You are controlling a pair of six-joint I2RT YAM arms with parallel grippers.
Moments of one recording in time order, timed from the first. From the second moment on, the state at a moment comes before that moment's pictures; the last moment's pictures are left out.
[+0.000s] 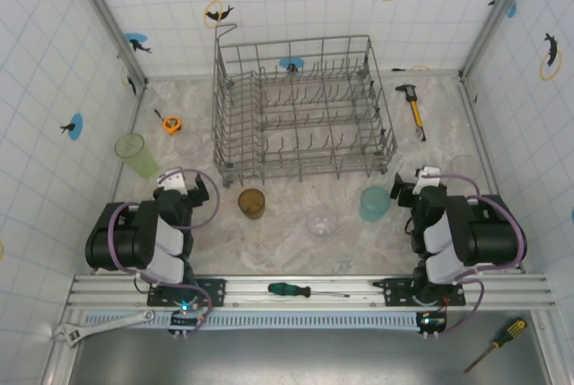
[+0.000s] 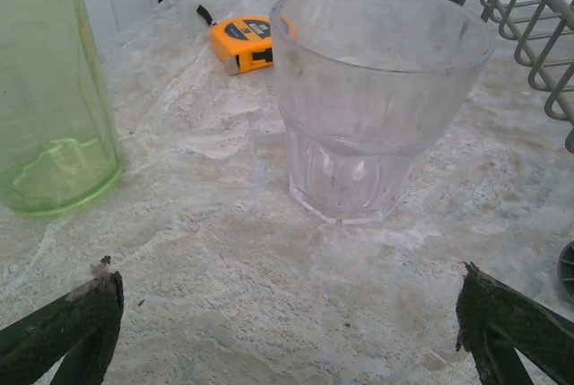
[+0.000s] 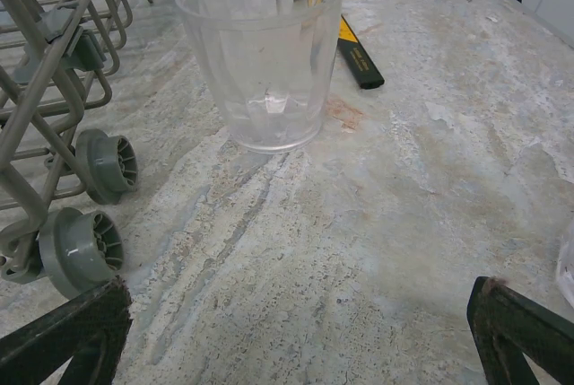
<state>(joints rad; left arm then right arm) 0.01 1.51 0.00 1.18 -0.12 -0.08 0.05 1.53 0.01 1.15 0.12 0.09</state>
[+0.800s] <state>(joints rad) 0.01 1.51 0.00 1.18 -0.12 -0.08 0.04 1.50 0.01 1.13 0.12 0.09</state>
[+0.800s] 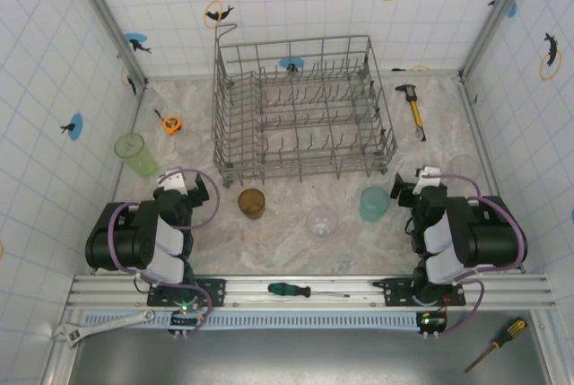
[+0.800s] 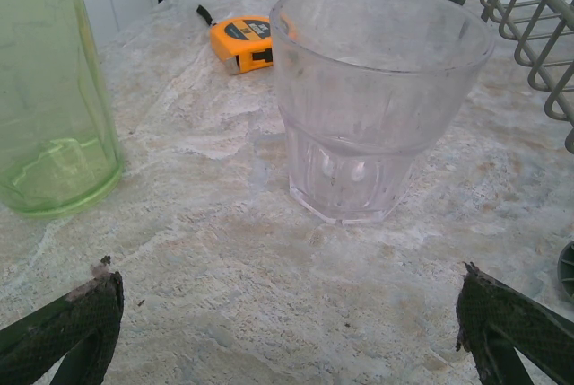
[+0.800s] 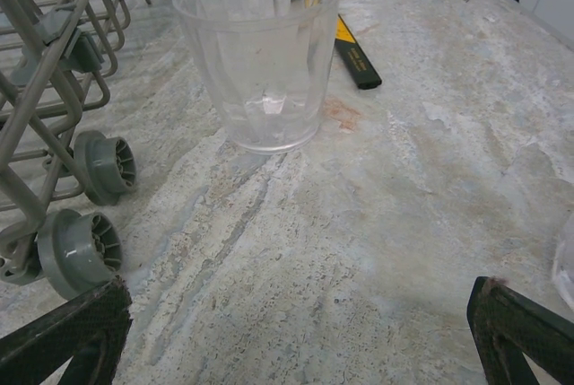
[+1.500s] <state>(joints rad) -0.01 1.28 0.32 0.64 -0.30 -0.21 0.08 1.19 0.31 0.54 0.38 0.33</state>
